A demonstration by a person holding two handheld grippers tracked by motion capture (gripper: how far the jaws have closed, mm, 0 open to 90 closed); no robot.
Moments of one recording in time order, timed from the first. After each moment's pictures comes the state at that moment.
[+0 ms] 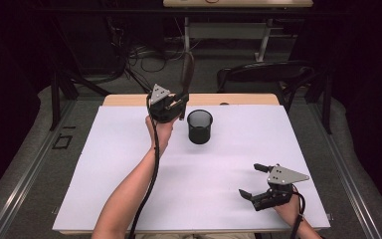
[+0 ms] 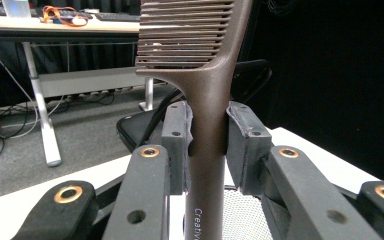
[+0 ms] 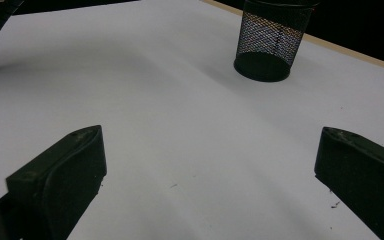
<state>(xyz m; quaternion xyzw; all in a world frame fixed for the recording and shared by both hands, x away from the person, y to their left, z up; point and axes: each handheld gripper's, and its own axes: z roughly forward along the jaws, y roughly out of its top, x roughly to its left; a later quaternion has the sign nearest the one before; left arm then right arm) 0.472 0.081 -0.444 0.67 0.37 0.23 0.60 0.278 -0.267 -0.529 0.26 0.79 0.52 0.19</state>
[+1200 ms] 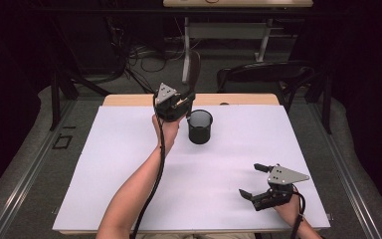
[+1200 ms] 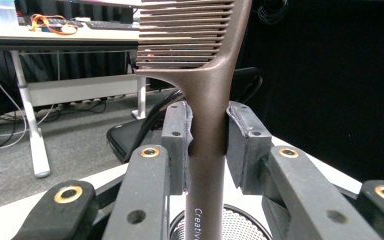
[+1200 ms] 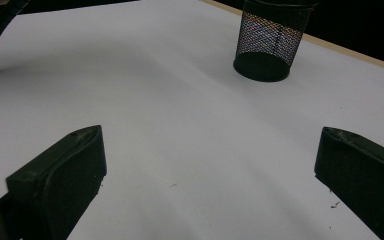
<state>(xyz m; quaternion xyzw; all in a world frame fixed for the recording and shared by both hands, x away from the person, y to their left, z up) 0.477 0.065 -0.445 0.67 0.35 0.23 0.61 0.278 -0.267 -0.529 0.26 0.79 0.52 0.19</state>
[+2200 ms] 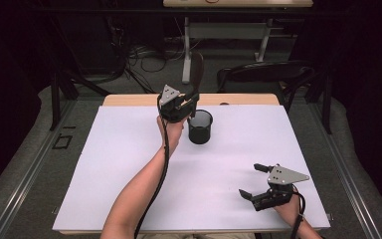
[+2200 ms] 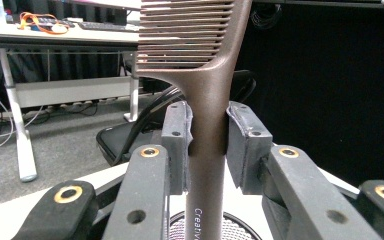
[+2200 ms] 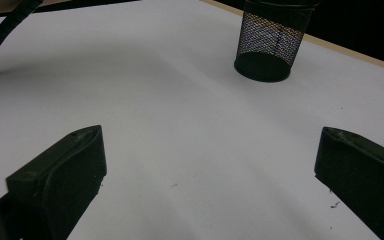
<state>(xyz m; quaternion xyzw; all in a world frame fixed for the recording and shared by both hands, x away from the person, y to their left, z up) 0.483 0.054 -0.456 0.66 0.35 0.22 0.63 0.278 -0.267 -0.529 0.26 0.79 0.52 0.19</state>
